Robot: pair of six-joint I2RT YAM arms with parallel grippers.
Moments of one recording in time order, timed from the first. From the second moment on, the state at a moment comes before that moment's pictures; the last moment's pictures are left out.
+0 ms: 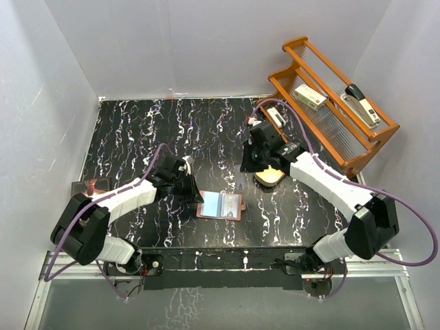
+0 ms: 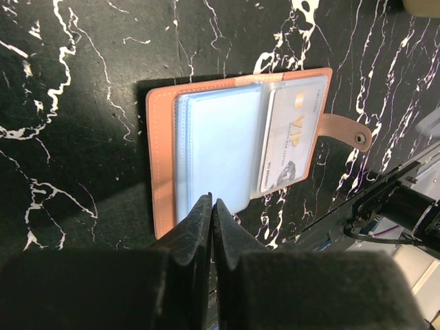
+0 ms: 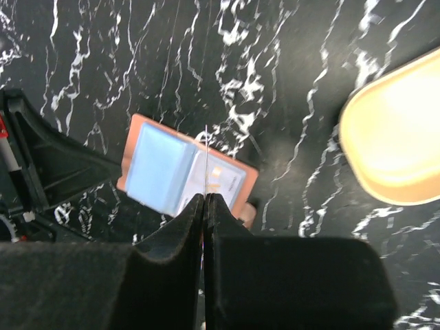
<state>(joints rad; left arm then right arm) -0.57 1.38 0.69 -0.28 0.33 -0.70 0.60 1.42 1.24 -0.67 -0.04 0.45</state>
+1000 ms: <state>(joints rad) -0.56 1.45 0.62 -0.25 0.33 -0.69 0.62 1.46 0.83 -0.22 -0.38 0.74</state>
